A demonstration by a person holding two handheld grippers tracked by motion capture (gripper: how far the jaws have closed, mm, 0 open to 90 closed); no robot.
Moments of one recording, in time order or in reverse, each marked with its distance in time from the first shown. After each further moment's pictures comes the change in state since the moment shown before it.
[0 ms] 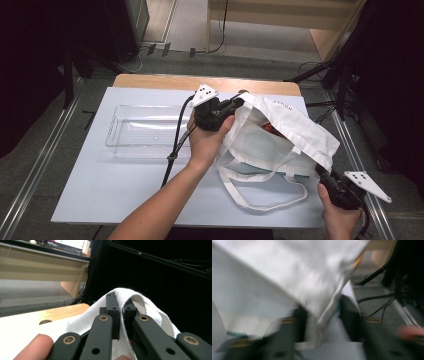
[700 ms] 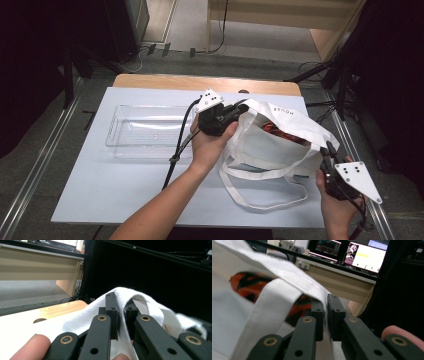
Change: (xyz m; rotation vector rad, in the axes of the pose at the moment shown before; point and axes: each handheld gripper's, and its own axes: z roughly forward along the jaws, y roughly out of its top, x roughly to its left) left arm -0.004 -0.012 0.006 0.023 -0.032 0.037; right arm 0.046 0.050 -0.010 -0.260 -0.094 -0.339
